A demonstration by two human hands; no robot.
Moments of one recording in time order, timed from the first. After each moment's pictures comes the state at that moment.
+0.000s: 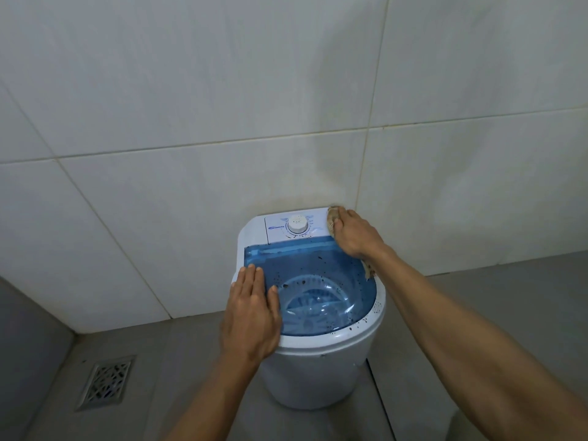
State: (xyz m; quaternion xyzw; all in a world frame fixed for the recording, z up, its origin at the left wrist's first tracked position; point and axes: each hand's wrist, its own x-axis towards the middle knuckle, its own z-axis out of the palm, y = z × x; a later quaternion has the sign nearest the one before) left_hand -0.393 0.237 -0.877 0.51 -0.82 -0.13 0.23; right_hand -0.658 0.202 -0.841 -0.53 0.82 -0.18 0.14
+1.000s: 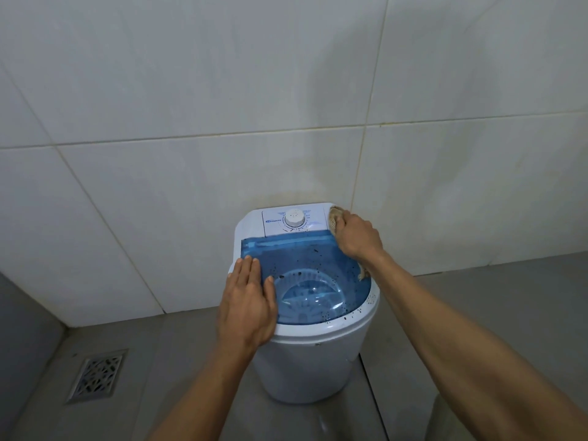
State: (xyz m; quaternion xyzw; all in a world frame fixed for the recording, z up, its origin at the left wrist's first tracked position) left_hand -0.393 0.235 -0.882 0.51 -0.81 -0.14 0.25; right_hand -0.647 0.220 -0.845 -0.46 0.85 -0.23 0.10
